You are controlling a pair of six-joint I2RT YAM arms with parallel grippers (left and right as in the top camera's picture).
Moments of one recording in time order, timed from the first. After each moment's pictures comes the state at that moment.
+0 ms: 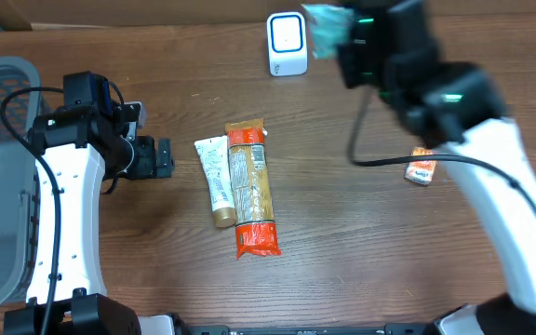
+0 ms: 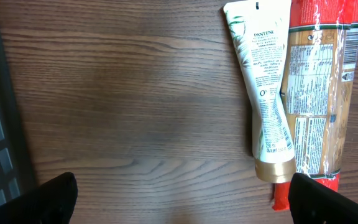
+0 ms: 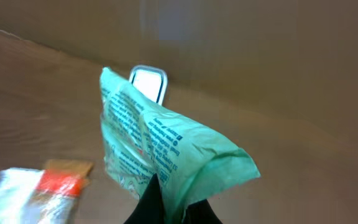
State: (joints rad) left arm 0.18 1.53 1.43 -1.25 0.07 0.09; right arm 0.43 1.64 1.94 -0.96 0.19 0.07
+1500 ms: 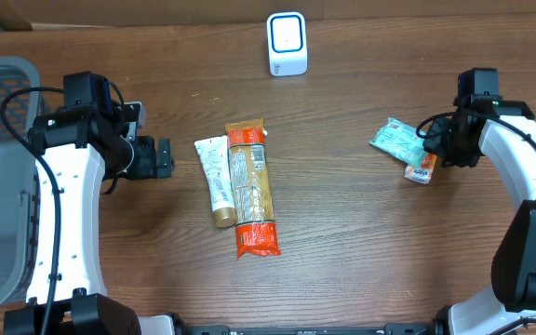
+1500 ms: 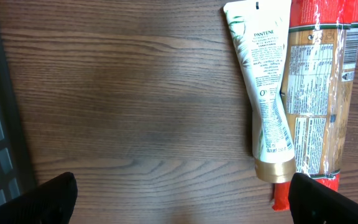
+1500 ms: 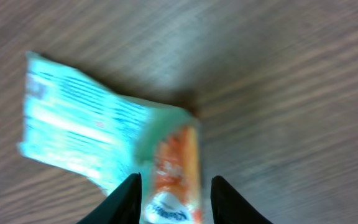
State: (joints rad) left arm 0.18 1.53 1.43 -1.25 0.07 0.09; right arm -0.09 1.78 1.27 -0.84 0.00 0.38
